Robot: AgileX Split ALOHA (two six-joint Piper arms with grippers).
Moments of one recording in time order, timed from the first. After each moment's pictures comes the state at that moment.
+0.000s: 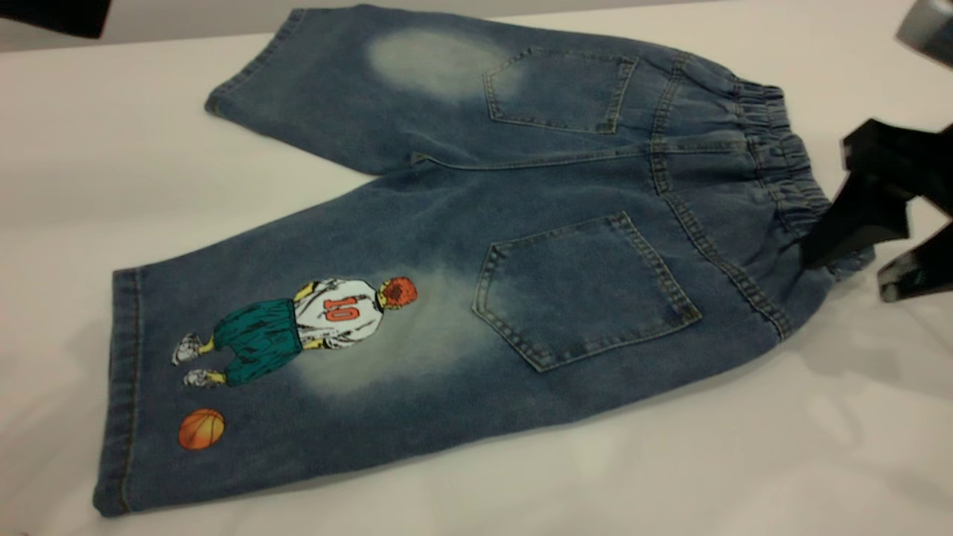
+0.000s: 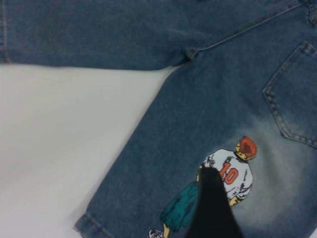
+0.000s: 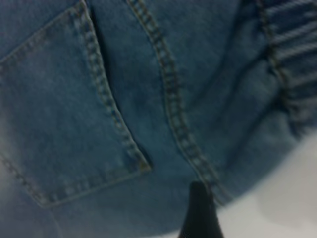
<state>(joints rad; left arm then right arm) -0.15 1.21 -0.70 -0.65 0.54 0.84 -0.04 1.83 -0.56 1.39 0.41 -1.05</state>
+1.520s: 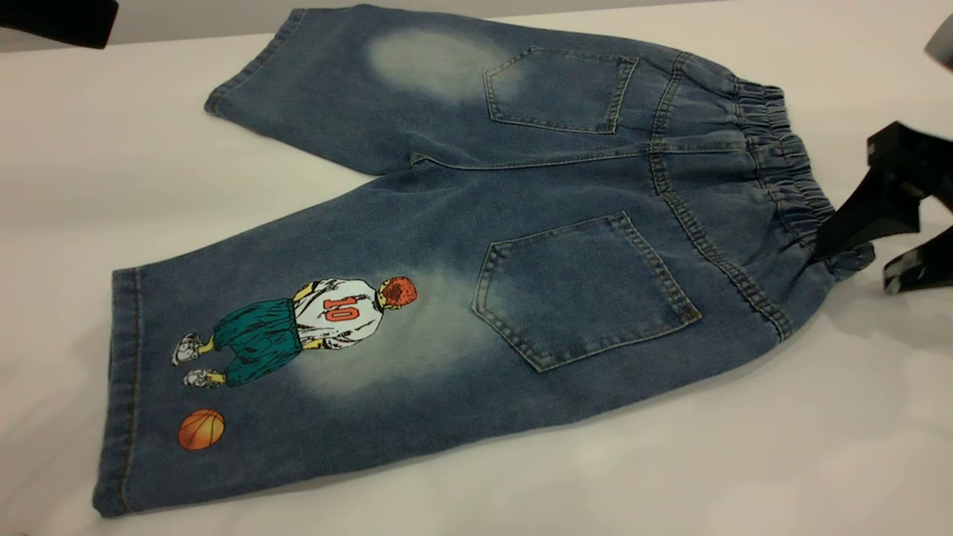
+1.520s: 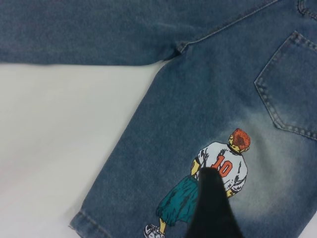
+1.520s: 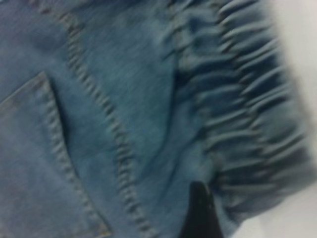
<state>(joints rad) -0.15 1.21 -0.70 -0.65 0.57 0.86 -0.19 1.98 -0.62 1.57 0.49 -1.32</state>
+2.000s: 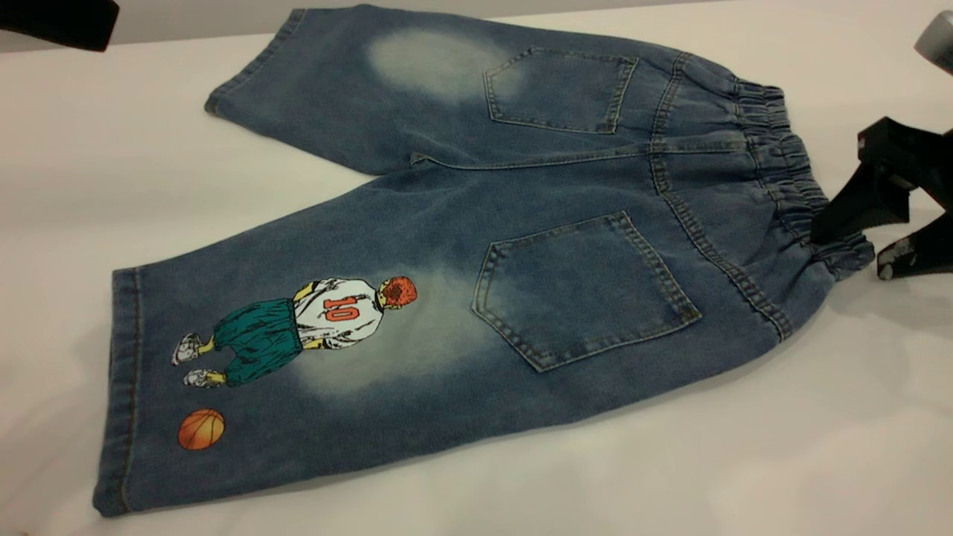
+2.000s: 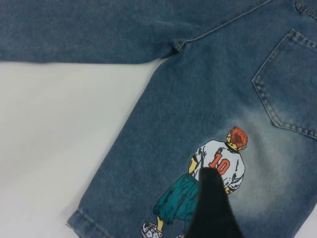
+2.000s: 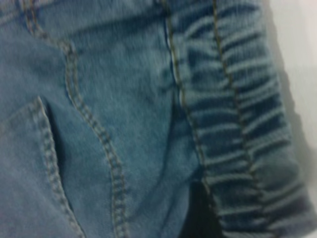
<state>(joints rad) -0.15 1.21 -0.70 -0.65 0.58 0.86 -0.19 2.02 -0.67 1.61 0.48 -1.36</state>
